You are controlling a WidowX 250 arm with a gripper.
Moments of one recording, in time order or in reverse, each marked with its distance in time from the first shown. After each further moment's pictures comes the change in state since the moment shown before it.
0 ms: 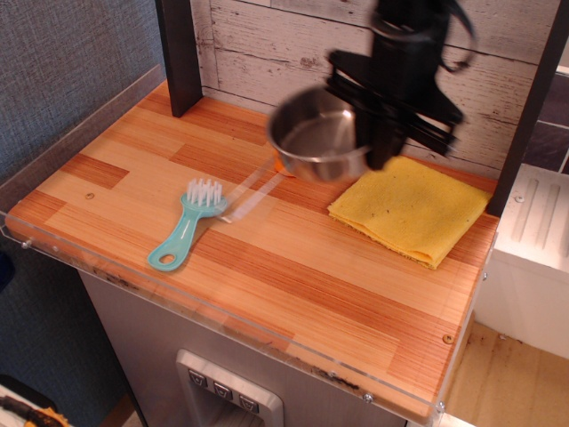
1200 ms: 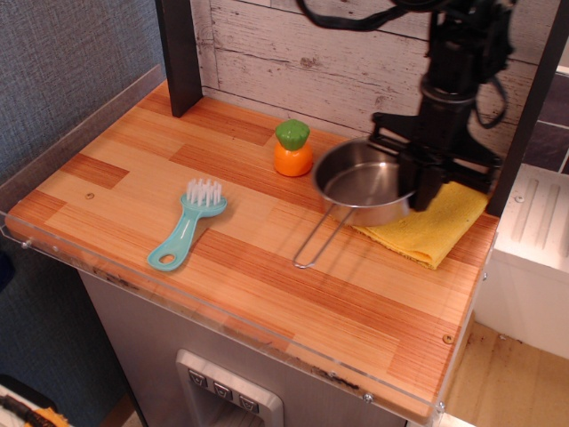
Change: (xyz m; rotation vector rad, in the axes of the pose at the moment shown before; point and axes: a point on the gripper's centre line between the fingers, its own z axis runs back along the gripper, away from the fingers) arm 0.031 -0.013 -0.063 -0.029 0.088 0.132
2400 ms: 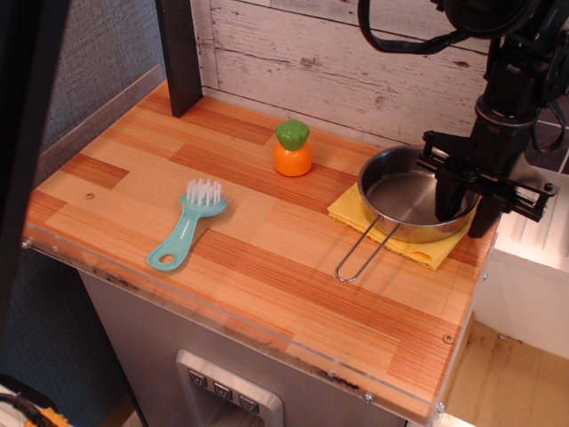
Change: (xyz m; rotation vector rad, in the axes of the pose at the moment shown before) arm 0.006 -0.036 -0.010 -0.039 0.024 -0.100
